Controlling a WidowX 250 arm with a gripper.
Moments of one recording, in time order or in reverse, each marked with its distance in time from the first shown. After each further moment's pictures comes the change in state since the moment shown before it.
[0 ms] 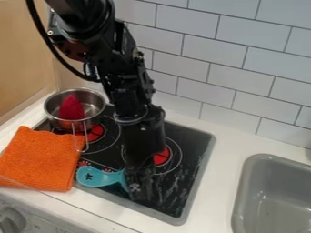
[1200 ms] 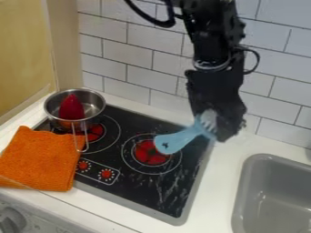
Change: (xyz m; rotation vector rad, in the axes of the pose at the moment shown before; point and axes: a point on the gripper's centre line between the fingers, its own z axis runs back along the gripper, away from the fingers) arm 0.095 0.048 0.051 0.266 -0.117 0.600
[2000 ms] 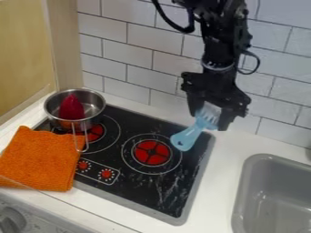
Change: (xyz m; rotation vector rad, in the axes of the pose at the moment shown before) arm 0.024 0.043 -0.026 0.128 0.045 0.326
